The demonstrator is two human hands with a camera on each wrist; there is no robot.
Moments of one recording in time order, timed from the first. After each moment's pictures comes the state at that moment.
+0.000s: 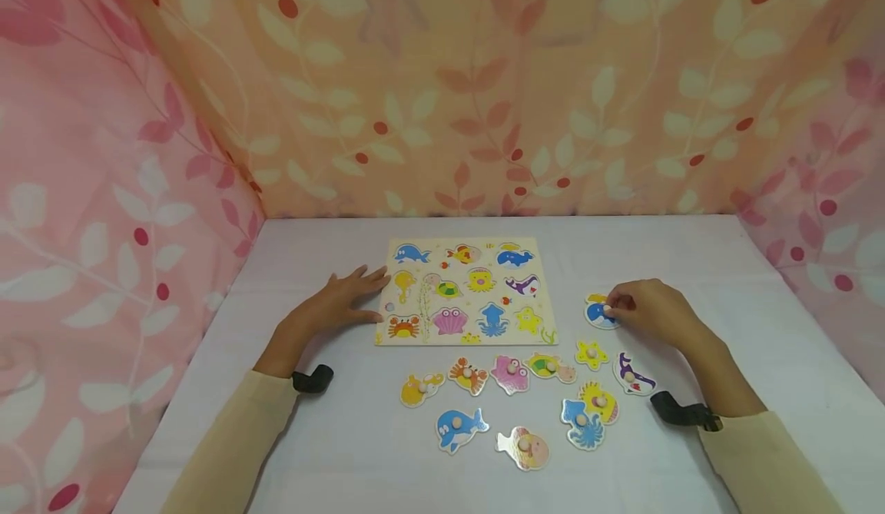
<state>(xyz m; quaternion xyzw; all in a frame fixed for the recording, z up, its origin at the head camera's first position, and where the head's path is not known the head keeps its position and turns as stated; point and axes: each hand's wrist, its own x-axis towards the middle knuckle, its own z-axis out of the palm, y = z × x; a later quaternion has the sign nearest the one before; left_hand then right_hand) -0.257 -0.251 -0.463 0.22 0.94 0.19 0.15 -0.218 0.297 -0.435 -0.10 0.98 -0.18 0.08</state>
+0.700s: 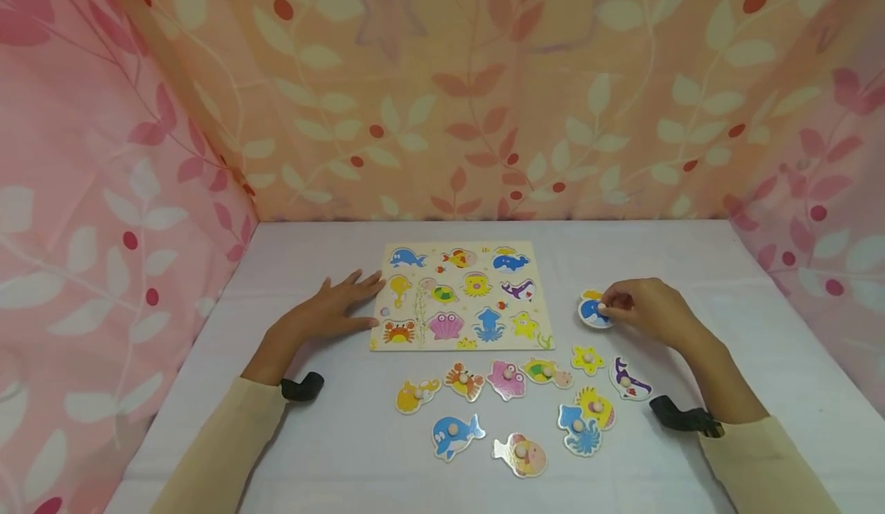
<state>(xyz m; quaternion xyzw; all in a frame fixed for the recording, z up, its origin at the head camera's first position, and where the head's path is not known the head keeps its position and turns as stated) -0.254 -0.257 -0.469 0.26 0.94 0.18 0.13 -0.216 0.296 -0.423 -0.13 0.97 -0.19 0.04</state>
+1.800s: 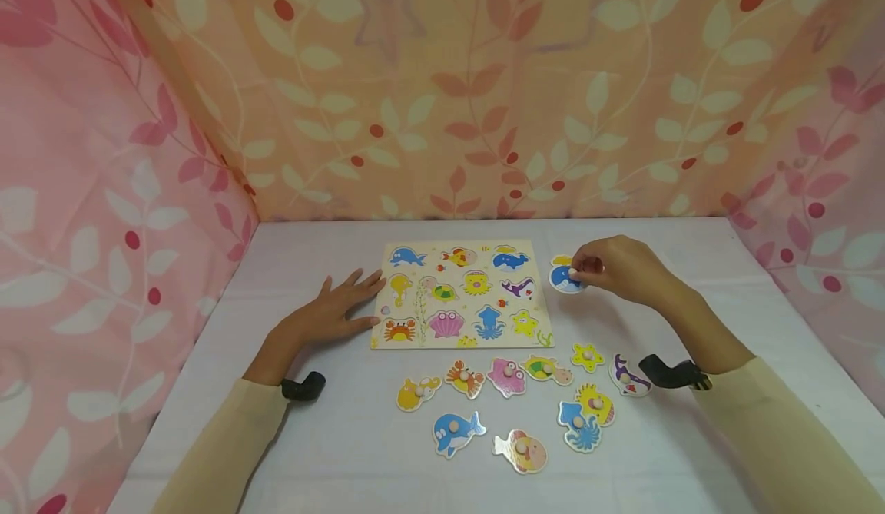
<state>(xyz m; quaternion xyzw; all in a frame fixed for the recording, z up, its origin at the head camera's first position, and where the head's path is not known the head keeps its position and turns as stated) -0.246 -0.259 -0.476 0.27 0.94 0.16 0.10 -0.245 0.248 -0.368 -0.20 0.97 -0.16 0.02</state>
